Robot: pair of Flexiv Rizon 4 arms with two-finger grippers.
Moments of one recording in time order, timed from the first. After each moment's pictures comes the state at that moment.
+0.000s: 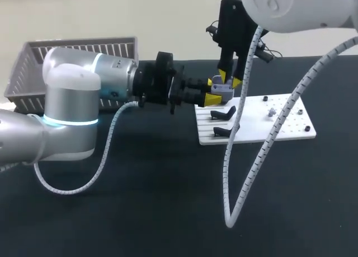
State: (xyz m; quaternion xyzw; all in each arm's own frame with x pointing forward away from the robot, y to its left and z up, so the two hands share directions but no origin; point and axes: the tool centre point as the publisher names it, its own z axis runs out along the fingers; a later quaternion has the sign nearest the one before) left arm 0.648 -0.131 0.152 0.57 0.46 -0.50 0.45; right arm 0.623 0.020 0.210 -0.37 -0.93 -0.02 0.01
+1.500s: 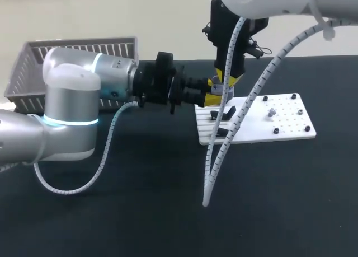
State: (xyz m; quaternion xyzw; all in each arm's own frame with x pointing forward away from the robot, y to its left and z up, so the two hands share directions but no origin) left arm 0.648 -0.131 0.152 0.57 0.46 -0.50 0.45; right arm 0.643 0.021 0.197 -0.41 -0.91 0.02 0.02
